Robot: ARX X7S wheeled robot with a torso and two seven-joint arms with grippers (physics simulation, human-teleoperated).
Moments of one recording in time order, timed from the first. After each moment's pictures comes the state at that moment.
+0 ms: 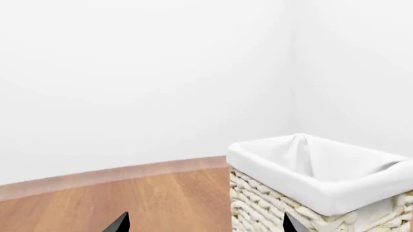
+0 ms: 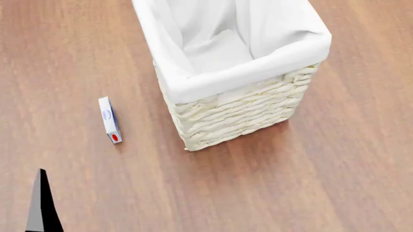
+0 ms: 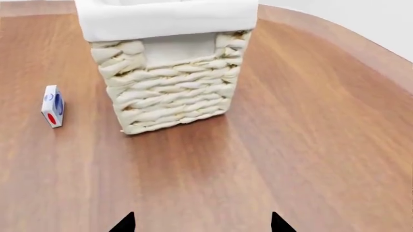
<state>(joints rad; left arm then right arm) 0.10 -0.37 0.26 0.65 -0.12 0.08 -0.37 0.52 1.10 -1.47 -0.92 0.67 -0.06 1.43</state>
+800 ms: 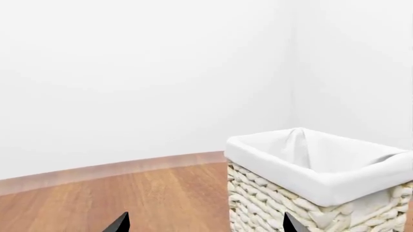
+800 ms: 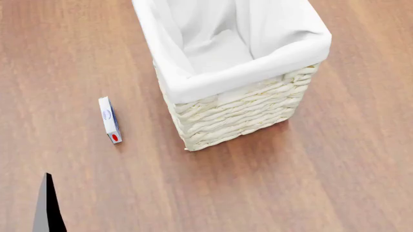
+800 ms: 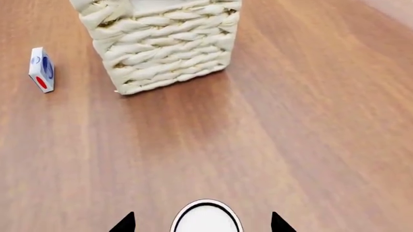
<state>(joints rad) 0.10 -0.37 0.27 0.62 -0.12 0.11 -0.37 0.44 1.08 -1.48 -0.84 0.72 -0.16 1.39</state>
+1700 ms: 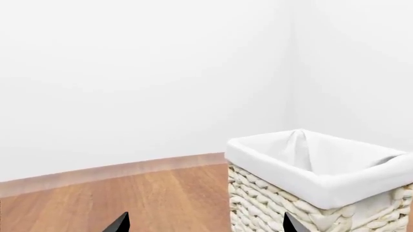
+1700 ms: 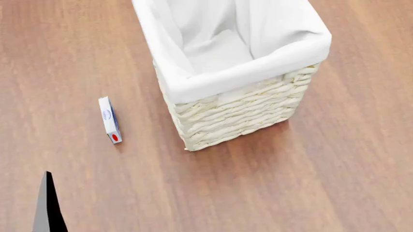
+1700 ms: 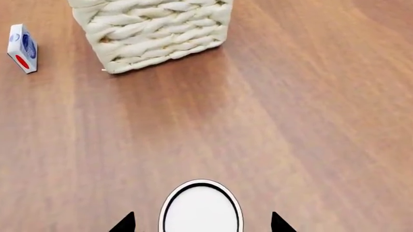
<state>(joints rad) 0.09 -0.38 0.29 0.63 -0.11 0.09 -0.39 0.40 1.05 -1.46 -0.72 0.76 -0.22 1.33</state>
